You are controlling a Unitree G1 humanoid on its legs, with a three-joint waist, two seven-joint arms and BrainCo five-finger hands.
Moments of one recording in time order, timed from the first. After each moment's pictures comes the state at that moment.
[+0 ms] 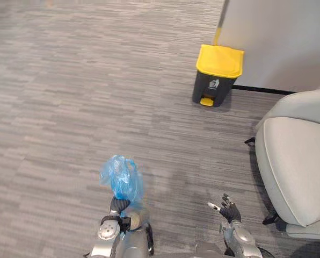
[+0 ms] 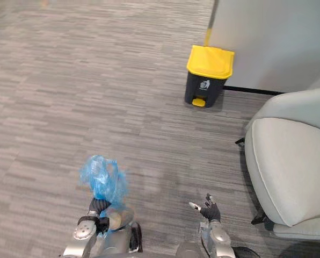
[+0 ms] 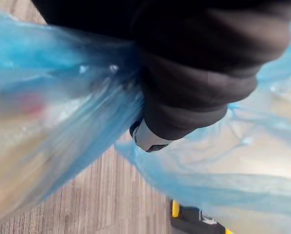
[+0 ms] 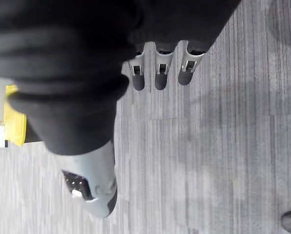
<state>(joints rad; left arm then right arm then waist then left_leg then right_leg) 0.14 0.13 -0.04 0.59 0.01 -0.18 0.08 0.07 -0.05 -0.14 0.78 0.05 -0.14 -0.05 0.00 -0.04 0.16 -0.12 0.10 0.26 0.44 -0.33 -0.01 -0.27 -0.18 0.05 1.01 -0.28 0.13</state>
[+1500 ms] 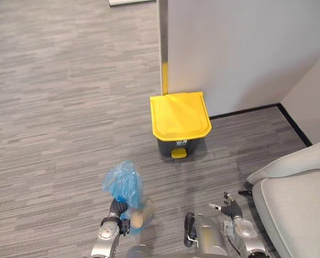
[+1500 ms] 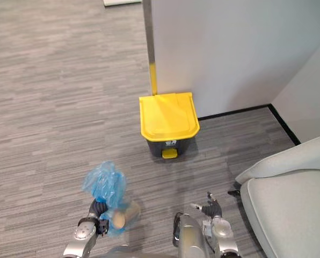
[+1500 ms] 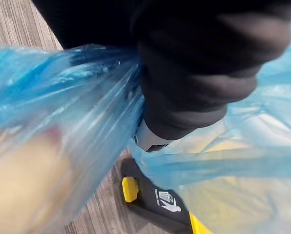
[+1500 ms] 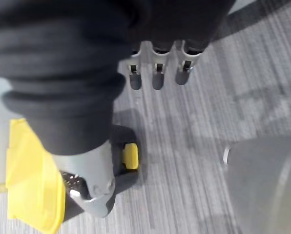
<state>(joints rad) 0.05 0.11 -0.02 0.68 -0.01 -0.17 0.07 -0.01 -0.11 -0.11 0.85 -0.01 -0.12 -0.07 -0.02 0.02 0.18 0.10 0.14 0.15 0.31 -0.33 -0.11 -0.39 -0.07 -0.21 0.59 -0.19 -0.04</state>
